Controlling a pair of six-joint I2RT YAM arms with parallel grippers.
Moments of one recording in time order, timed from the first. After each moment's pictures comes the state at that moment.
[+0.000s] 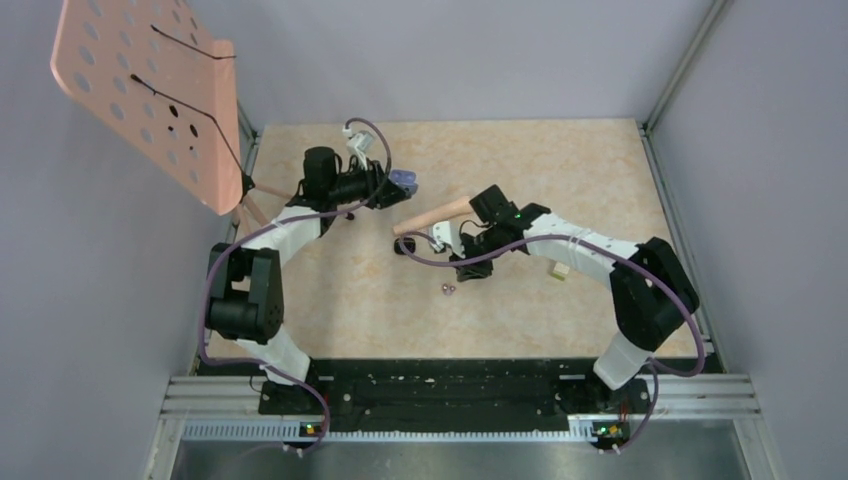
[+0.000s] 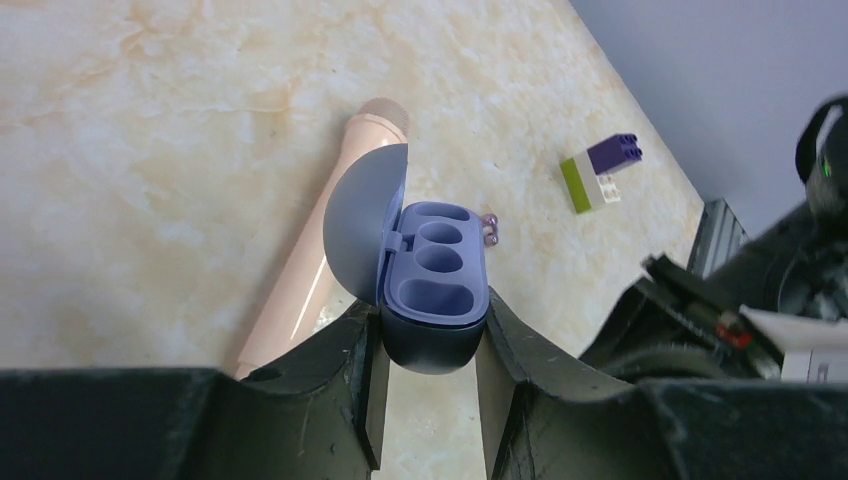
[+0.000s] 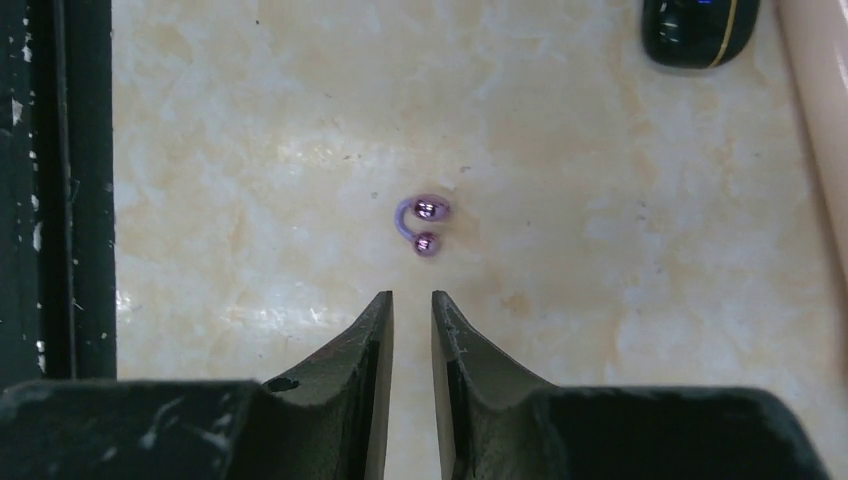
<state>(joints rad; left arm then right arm) -0.16 1.66 1.06 0.22 0.88 -0.31 0.65 1.66 1.17 -0.60 -0.60 -0.87</state>
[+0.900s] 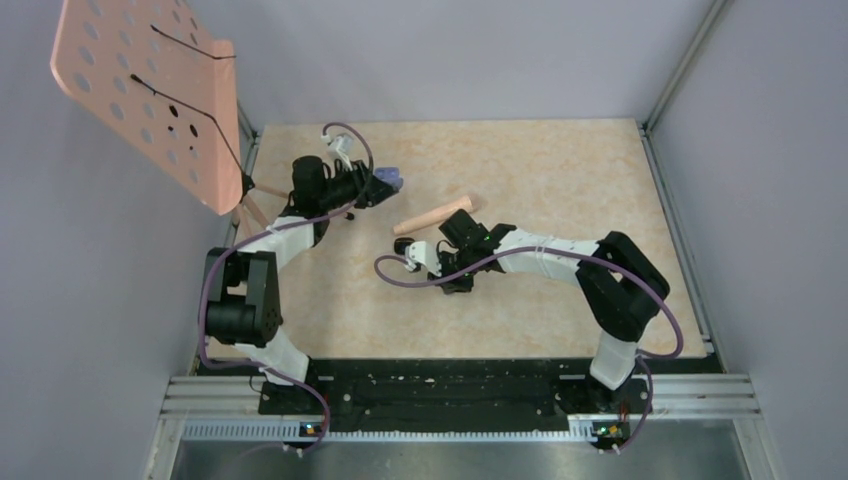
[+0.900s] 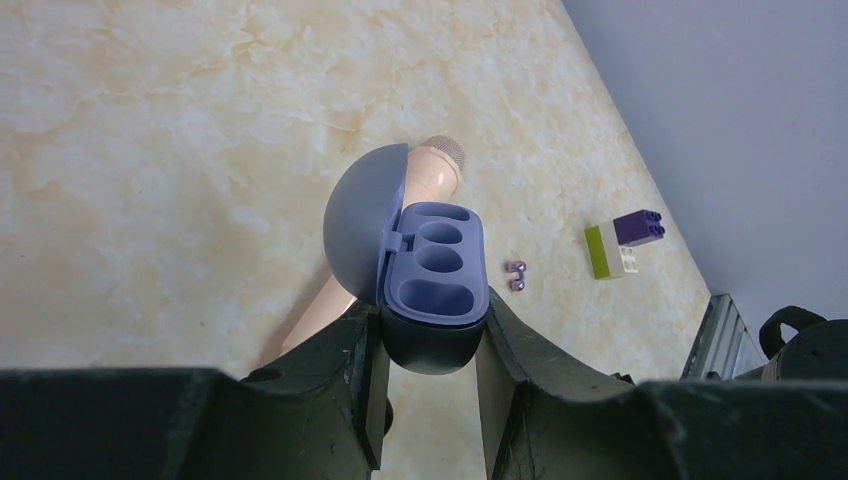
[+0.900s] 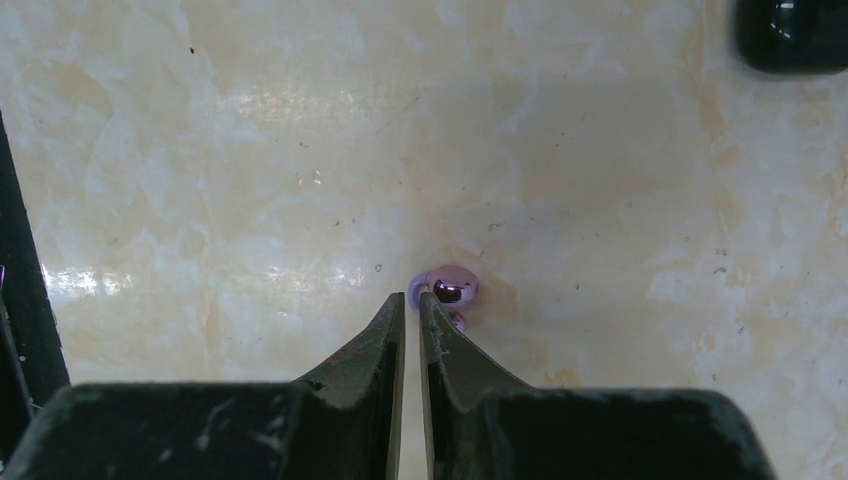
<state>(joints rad) -0.10 1.64 0.96 0.40 0.74 -0.49 0.83 1.78 1.13 -0.43 -0.38 -0.65</state>
